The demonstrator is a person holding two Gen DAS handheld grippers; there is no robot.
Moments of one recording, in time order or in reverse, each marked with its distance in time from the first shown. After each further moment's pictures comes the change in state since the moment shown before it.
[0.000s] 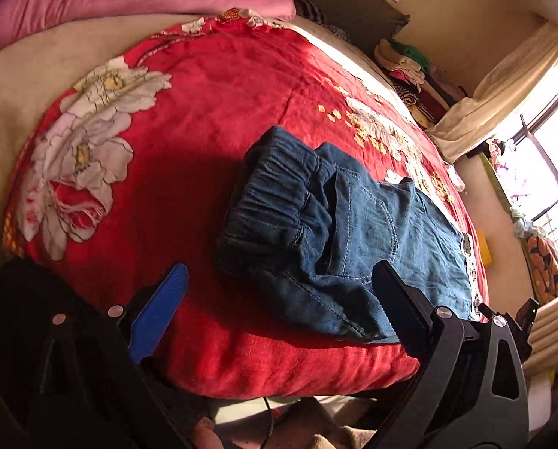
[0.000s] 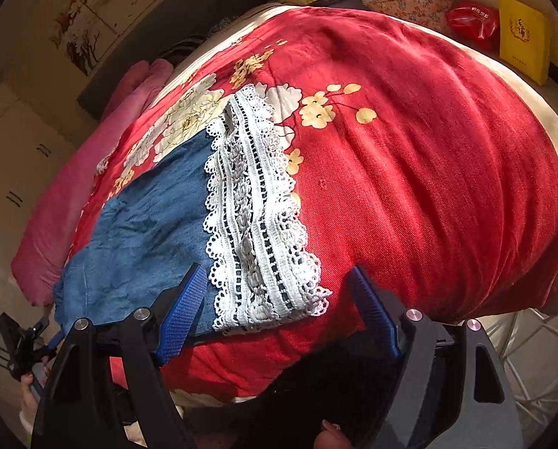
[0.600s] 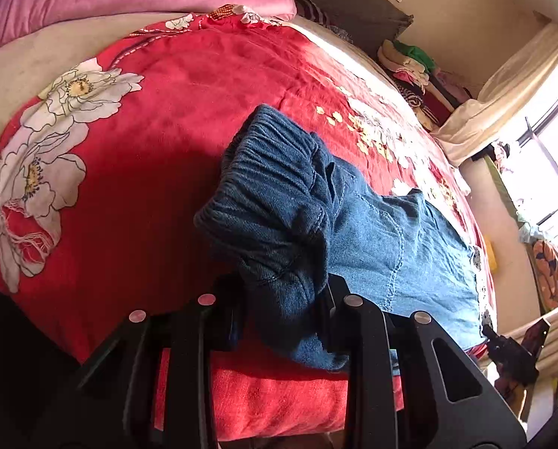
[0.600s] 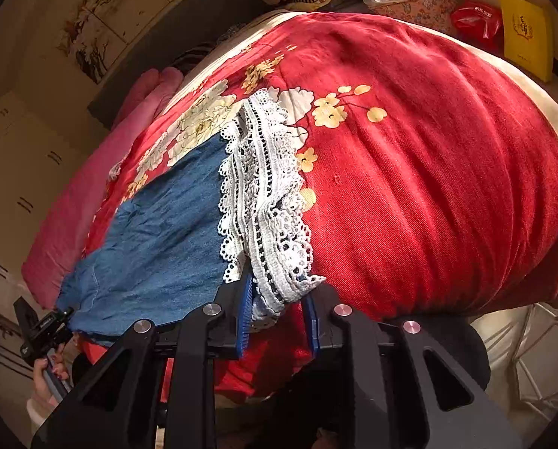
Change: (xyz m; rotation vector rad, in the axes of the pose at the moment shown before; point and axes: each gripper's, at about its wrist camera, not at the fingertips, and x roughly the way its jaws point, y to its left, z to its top) left arm 0.032 -0.020 0.011 0.030 -0.019 0.035; right arm 0.001 0.002 -0.005 -0.021 -0.016 -0.010
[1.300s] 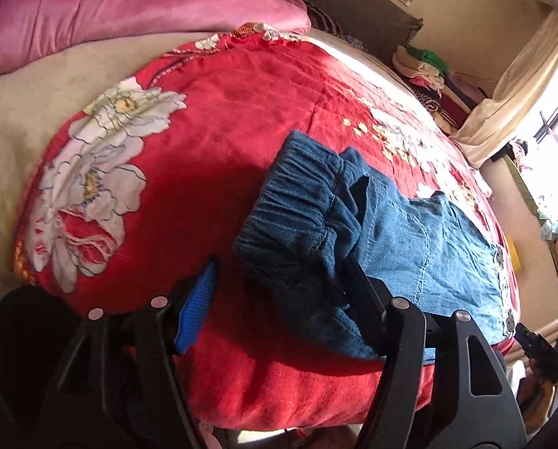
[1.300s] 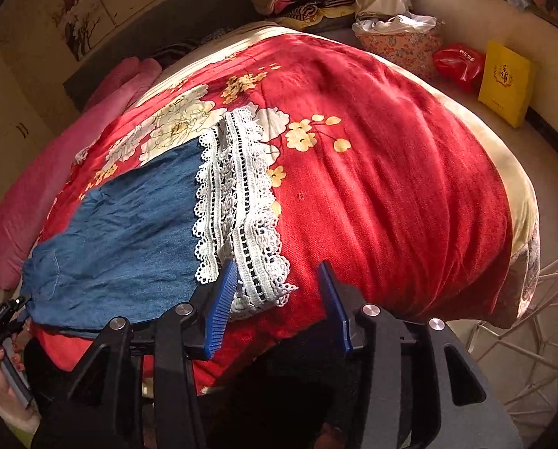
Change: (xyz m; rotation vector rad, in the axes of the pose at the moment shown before) left arm -0.030 0.014 -0.002 0.026 -0.075 0.106; right arm -0.035 0.019 0.000 -0.132 -0.102 -0.189
